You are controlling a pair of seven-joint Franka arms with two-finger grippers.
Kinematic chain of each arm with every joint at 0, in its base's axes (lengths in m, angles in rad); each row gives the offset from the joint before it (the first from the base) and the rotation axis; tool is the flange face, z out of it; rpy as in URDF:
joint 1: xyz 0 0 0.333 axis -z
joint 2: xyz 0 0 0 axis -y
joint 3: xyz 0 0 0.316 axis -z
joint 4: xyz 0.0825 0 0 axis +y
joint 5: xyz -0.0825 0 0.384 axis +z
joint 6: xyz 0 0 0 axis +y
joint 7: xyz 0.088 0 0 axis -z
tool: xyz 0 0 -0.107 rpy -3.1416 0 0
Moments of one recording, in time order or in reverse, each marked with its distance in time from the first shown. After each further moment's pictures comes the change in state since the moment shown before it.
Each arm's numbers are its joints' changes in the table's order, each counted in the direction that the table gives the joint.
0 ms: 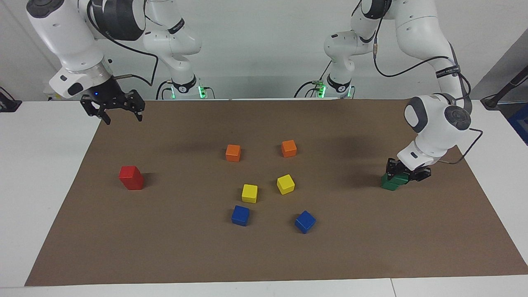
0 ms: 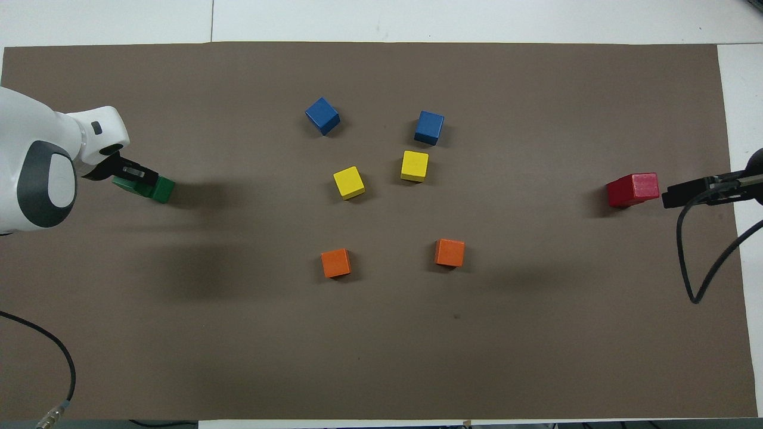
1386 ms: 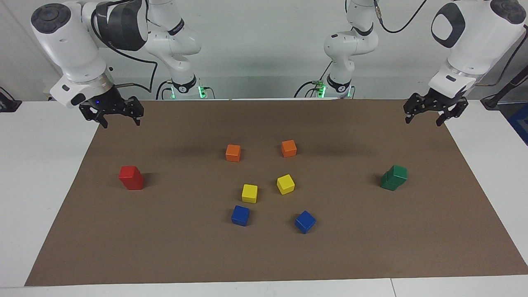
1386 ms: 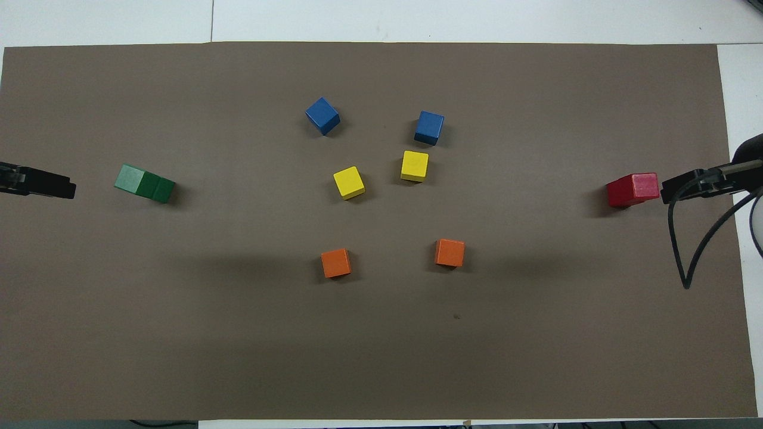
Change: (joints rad) left arm 0.001 0.363 -0.002 -0.151 -0.003 0.491 -0.224; right arm 0.014 -0.075 -0.029 -0.053 -0.072 0.016 0.000
